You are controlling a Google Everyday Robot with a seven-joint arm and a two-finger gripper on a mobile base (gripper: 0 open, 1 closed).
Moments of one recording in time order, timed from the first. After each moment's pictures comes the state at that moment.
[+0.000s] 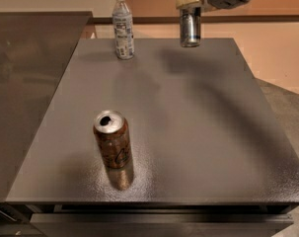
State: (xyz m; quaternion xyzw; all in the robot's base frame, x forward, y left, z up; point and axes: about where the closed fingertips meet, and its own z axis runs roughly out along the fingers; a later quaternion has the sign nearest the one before) arm 0.696 -0.119 1.022 -0.87 -0.09 -0.43 0.23
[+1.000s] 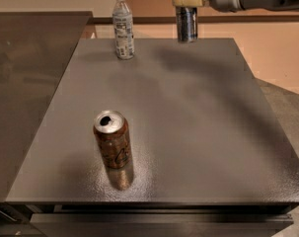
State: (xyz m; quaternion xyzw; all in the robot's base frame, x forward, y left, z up) arm 0.692 -0.108 1.036 -0.79 -0.22 -0.50 0.29
